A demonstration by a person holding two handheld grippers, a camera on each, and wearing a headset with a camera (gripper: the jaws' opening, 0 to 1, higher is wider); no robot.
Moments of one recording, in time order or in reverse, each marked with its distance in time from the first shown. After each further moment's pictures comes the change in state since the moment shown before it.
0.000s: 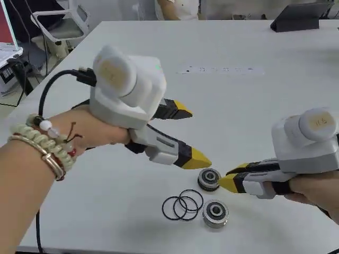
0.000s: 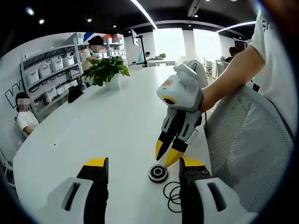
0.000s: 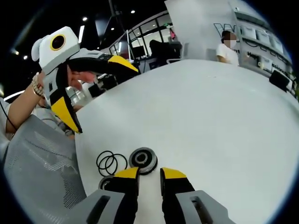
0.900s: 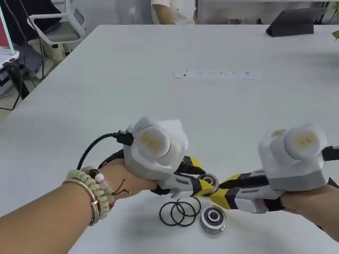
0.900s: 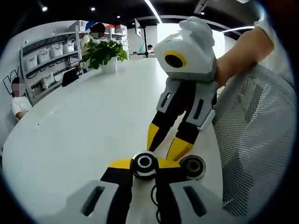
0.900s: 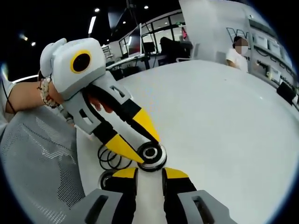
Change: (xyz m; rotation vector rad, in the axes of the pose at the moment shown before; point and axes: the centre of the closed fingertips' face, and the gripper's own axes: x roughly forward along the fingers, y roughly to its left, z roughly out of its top) left arm 0.052 -0.027 -0.061 -0.077 0.072 -0.020; right arm 0.011 0.009 -0.010 -0.103 0.033 0.020
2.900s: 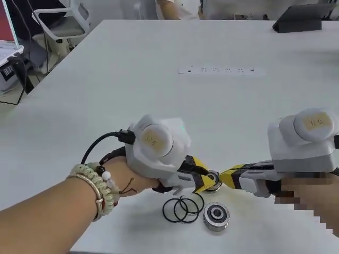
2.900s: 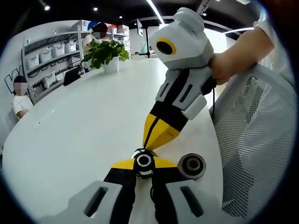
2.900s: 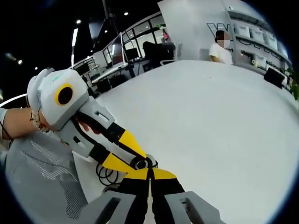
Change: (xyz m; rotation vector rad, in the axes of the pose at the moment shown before) left arm -0.001 -0.002 -0.003 0.002 -0.012 0.012; right arm -0.010 -0.006 0.021 0.148 -0.055 -0.069
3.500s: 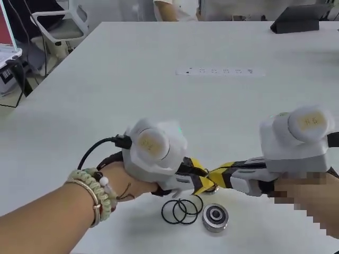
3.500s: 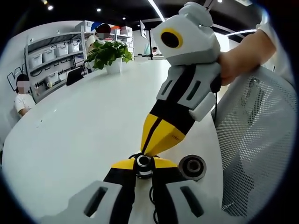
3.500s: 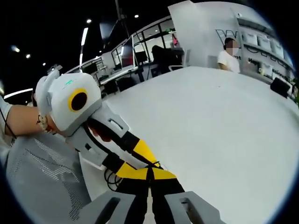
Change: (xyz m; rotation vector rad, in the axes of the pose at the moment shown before) left arm 0.000 0.000 0.001 -0.026 -0.017 0.026; right arm 0.002 0.011 0.014 -0.031 -0.039 0.041
